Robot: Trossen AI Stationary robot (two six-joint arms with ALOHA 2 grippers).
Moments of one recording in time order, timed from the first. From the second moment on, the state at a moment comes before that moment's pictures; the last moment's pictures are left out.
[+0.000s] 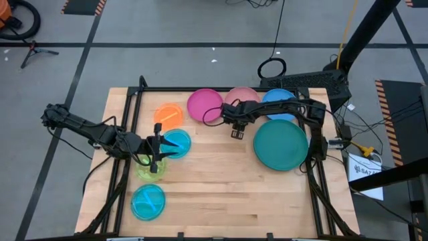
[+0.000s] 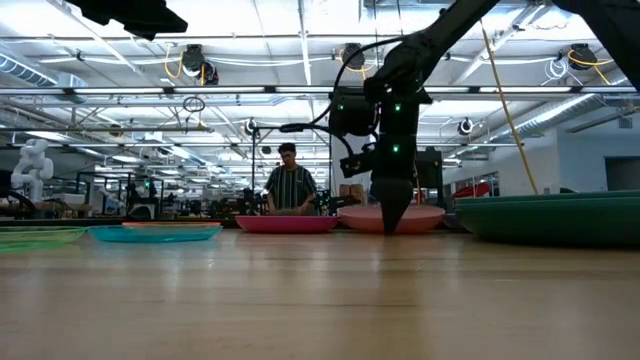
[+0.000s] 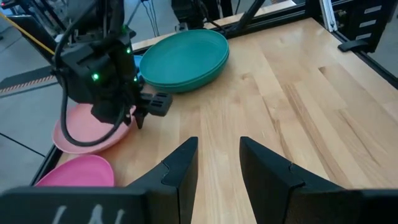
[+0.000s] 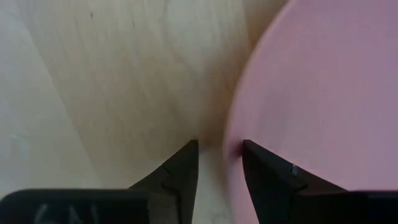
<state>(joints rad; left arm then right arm) -0.35 0.79 0.64 -0.26 -0.34 0.11 -0.33 1.97 1.27 -0.71 0.24 -0.09</state>
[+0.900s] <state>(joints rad) -0.35 0.79 0.64 -0.26 -0.34 0.11 -0.20 1.84 1.27 -0.77 0.39 0.00</state>
